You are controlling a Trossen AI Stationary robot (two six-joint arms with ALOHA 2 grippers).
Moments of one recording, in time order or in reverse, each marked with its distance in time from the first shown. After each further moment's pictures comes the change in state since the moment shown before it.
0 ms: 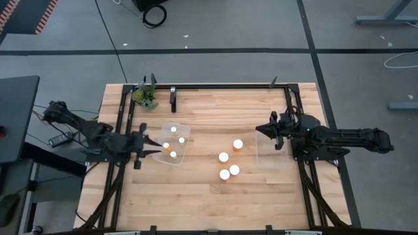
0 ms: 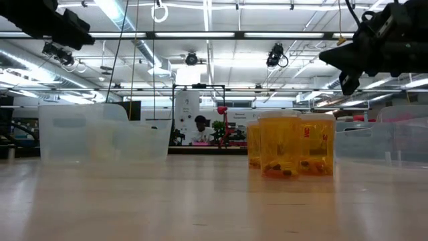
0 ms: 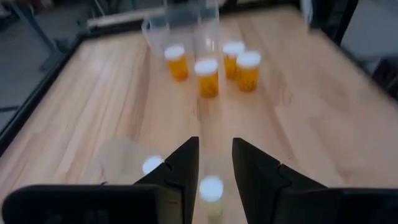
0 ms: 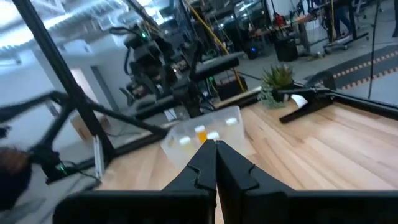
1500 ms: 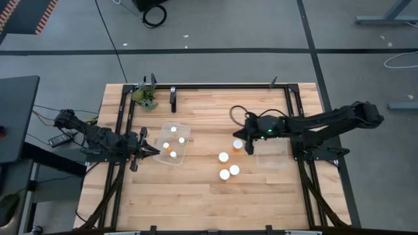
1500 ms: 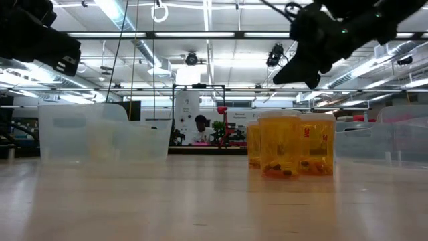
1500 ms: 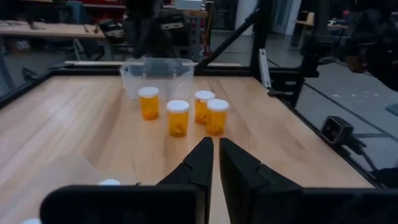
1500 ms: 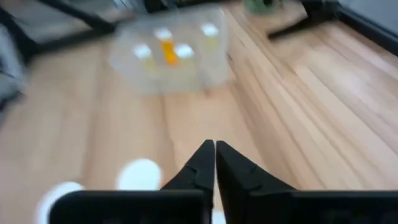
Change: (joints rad) left arm 0.001 -0.395 -0.357 0.297 0.101 -0.036; right arm 0.202 0.809 0.548 -0.326 0.251 -0.118
